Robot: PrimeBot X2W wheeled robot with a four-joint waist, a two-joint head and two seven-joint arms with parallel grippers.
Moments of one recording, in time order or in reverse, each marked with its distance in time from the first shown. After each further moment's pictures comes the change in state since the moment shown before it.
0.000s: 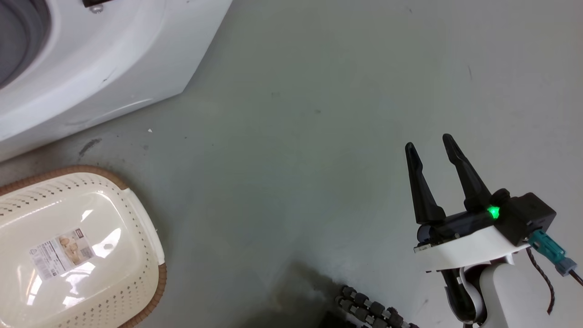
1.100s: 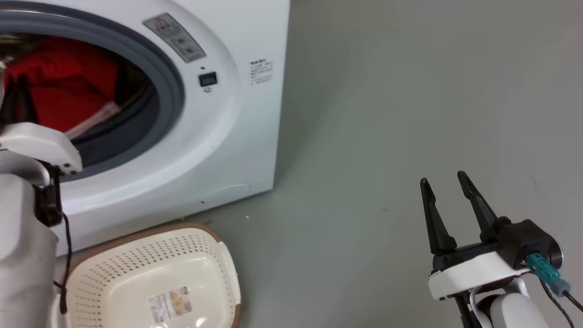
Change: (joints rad) left arm 0.607 -0.226 0.100 -0.072 -0.231 -0.012 -0.486; right arm 0.104 0.000 -0.078 0.020 -0.117 0.000 0.045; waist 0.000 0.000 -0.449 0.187
